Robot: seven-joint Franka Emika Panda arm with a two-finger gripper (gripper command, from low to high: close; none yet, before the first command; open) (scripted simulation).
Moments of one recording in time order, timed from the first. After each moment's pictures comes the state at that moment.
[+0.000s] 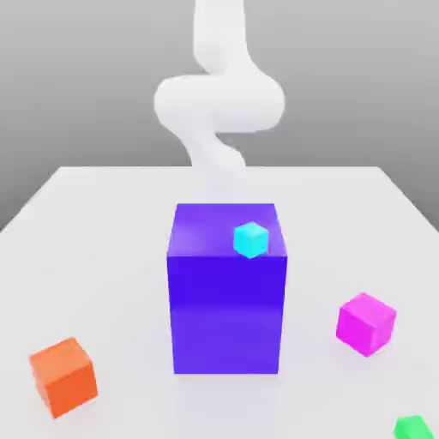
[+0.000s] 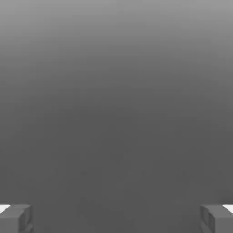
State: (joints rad) arm 0.03 -0.72 0.04 -2.35 0.00 2.35 0.80
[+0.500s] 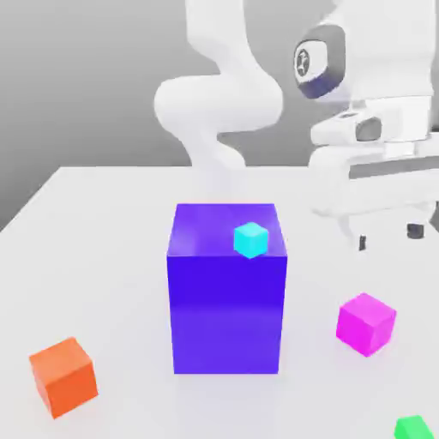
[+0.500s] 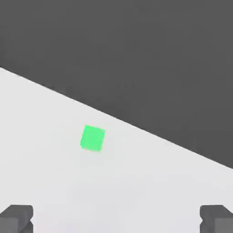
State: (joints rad) arm 0.24 -0.16 0.30 -2.66 0.00 2.68 0.82
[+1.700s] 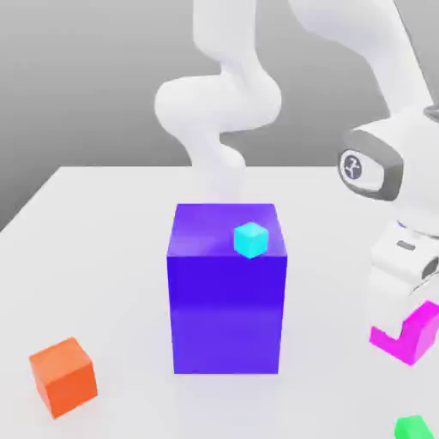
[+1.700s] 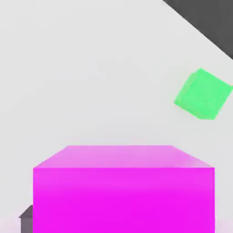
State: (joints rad) arm 0.29 0.22 0.24 -2.37 -0.05 2.58 0.62
